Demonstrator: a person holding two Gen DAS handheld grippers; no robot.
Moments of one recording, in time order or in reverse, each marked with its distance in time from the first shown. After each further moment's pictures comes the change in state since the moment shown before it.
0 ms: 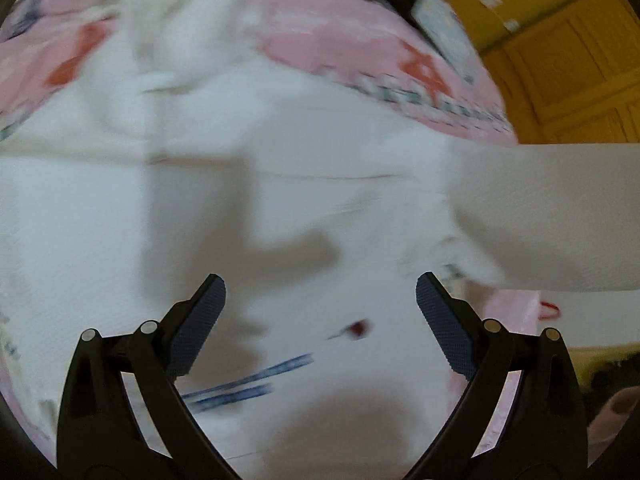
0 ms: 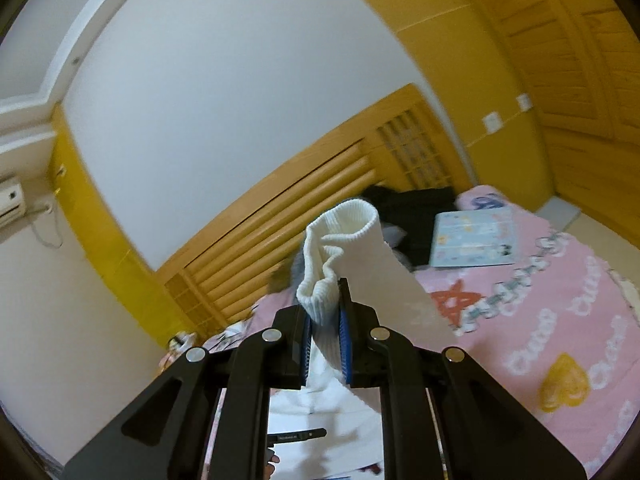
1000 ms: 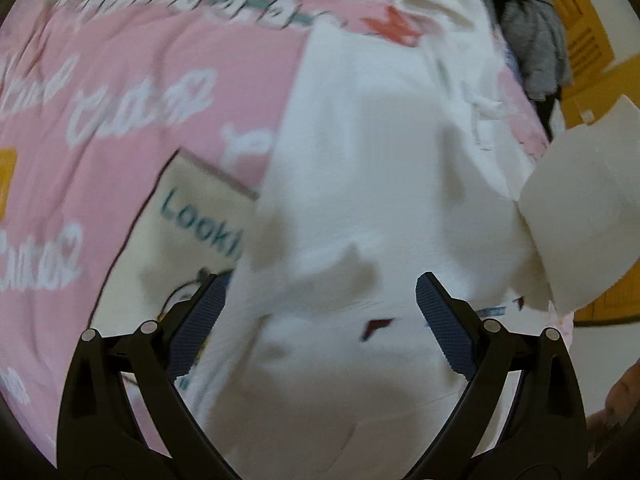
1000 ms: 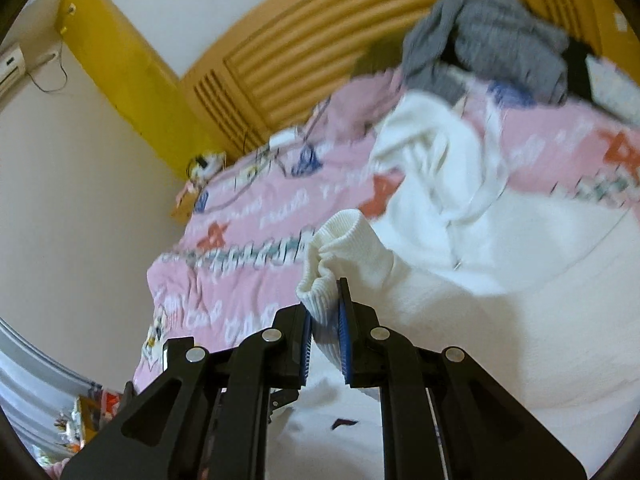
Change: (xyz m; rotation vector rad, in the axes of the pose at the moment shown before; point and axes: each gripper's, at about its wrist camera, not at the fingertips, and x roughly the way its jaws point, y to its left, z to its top) left arm -0.088 0.252 -0.141 -0.380 -0.147 0.139; right arm 0.274 0.187 -0.308 -0.140 0.597 0.102
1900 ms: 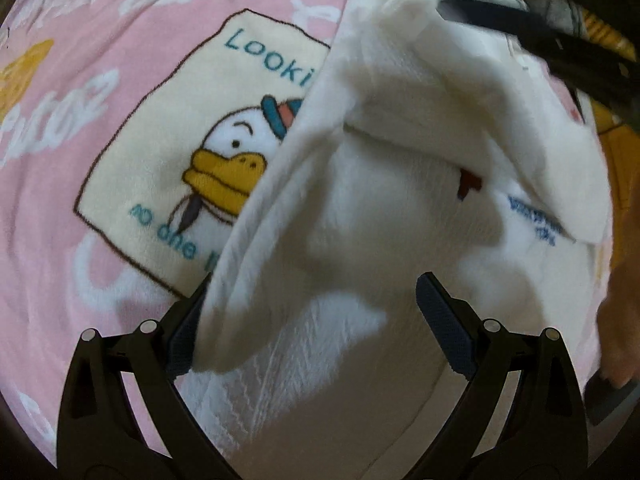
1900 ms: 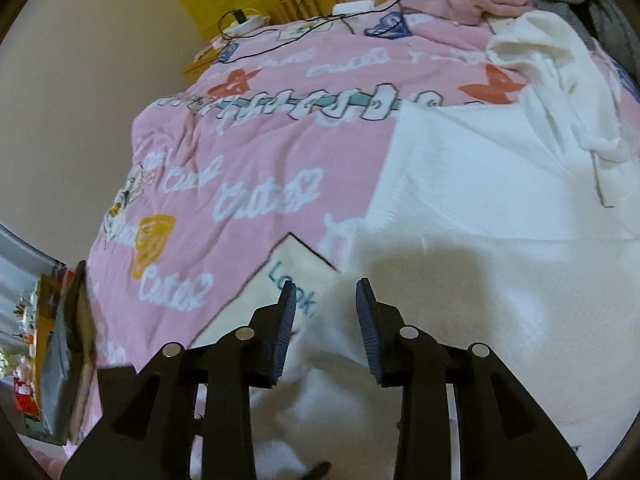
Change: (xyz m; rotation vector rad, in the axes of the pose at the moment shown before) left arm 0.022 0.031 -0.107 0.028 0.022 0.098; right arm 0.162 0.089 -0.108 -0.314 0.335 -0.038
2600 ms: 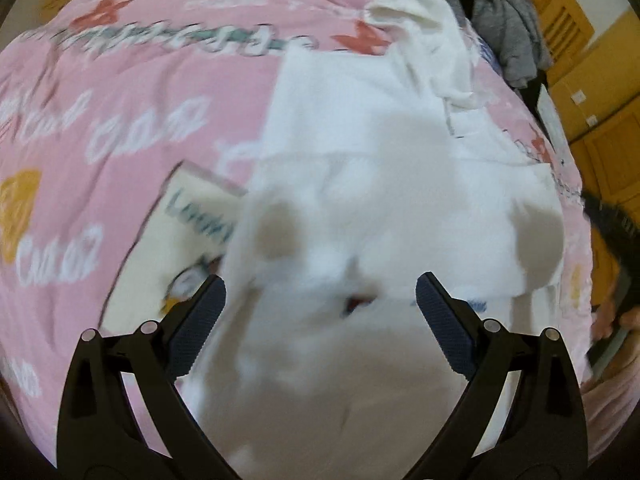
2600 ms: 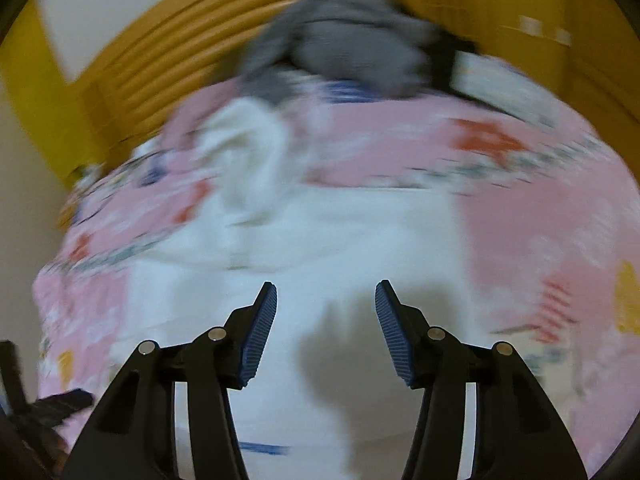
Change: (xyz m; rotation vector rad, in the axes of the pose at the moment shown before) left arm -0.061 -0.065 0.083 0.087 -0.117 -0.043; right arm -0.210 -0.283 -0.069 0.466 -0.330 -0.427
